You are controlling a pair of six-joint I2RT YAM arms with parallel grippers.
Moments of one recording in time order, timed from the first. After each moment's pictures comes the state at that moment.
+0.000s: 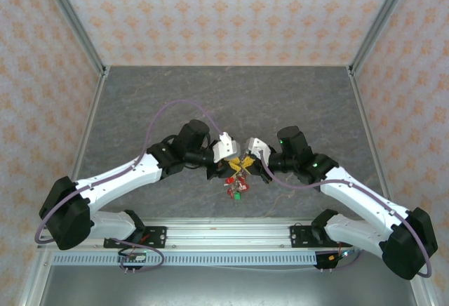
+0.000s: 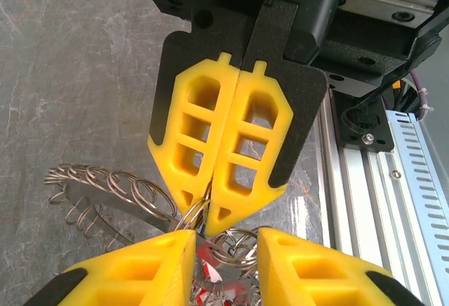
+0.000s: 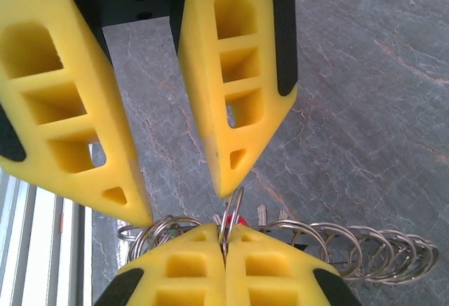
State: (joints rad) left arm -0.74 1.28 0.87 -0.23 0.60 0.29; right arm 0.64 1.00 0.67 -0.33 -0.59 -0.38
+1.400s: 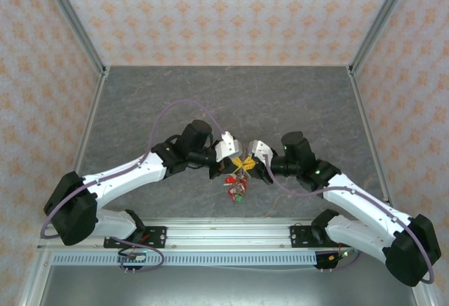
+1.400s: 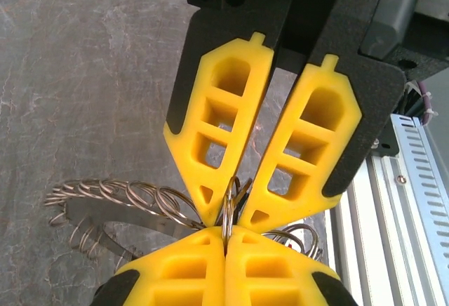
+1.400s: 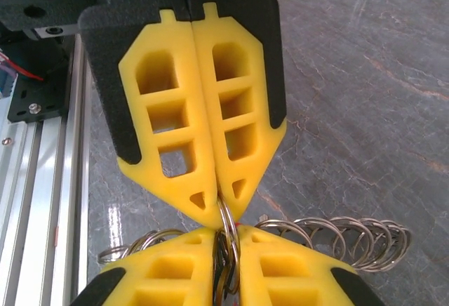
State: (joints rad) left arm -0.74 1.33 0.84 -0.15 0.61 0.24; right arm 0.63 0.93 0.56 -0.20 -0.59 -0.33
